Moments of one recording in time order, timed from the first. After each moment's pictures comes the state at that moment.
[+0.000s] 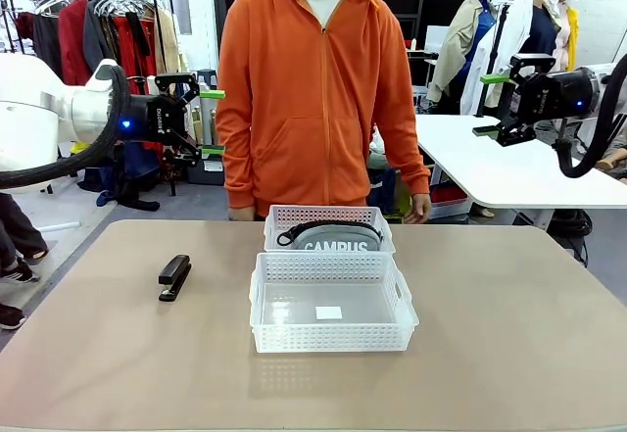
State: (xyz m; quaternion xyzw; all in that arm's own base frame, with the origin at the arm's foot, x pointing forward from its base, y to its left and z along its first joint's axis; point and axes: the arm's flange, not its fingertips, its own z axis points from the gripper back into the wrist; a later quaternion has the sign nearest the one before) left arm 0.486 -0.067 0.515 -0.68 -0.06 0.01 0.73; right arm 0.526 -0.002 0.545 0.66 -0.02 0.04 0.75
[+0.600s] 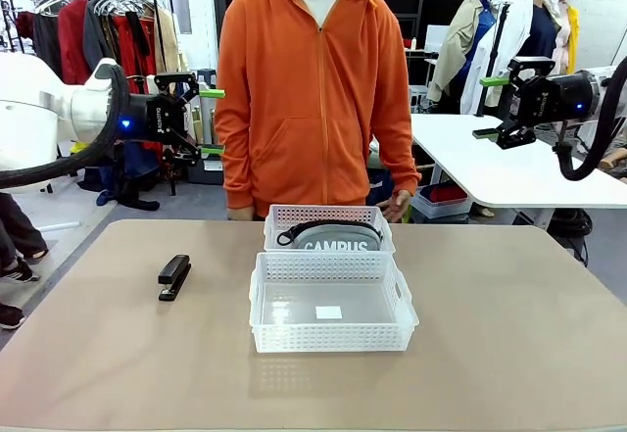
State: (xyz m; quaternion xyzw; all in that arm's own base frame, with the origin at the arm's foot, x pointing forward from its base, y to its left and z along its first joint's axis) left arm 0.486 -0.067 0.515 -0.68 -0.06 0.01 0.73; right arm 0.526 -0.002 0.542 0.66 -0.02 0.04 0.75
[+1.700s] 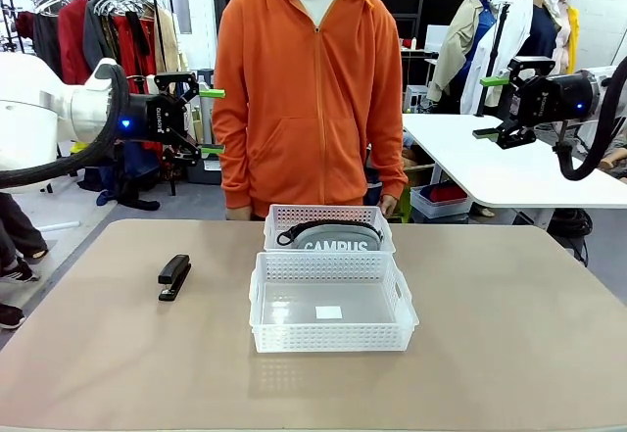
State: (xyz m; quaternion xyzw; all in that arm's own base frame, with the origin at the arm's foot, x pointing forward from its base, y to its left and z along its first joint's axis) left arm 0.486 -0.067 0.515 -0.68 -0.06 0.01 0.73; right arm 0.526 -0.002 0.542 0.66 -0.02 0.04 0.75
